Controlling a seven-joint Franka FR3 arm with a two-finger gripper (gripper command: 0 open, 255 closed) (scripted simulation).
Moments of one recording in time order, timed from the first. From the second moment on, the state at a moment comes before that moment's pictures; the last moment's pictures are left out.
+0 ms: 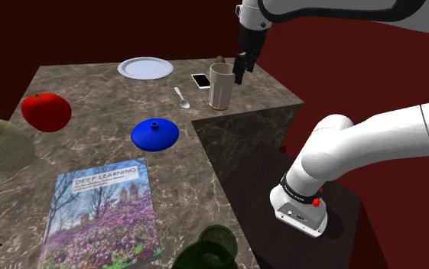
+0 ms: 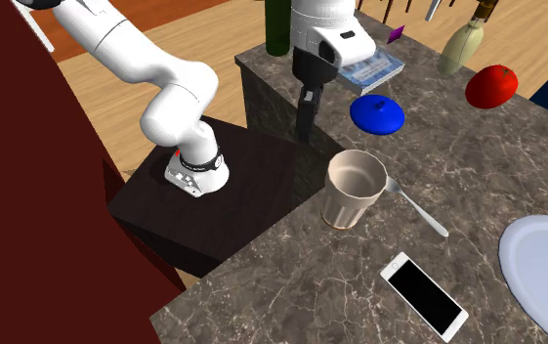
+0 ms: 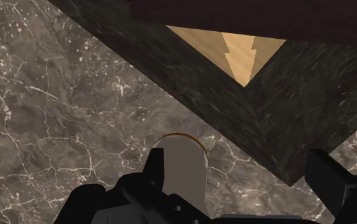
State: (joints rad) arm 0.02 -0.76 -0.01 -2.42 -0.12 1.70 -0.11
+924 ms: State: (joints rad) arm -0.01 -0.43 0.02 -2.29 -0.16 1.91 0.00
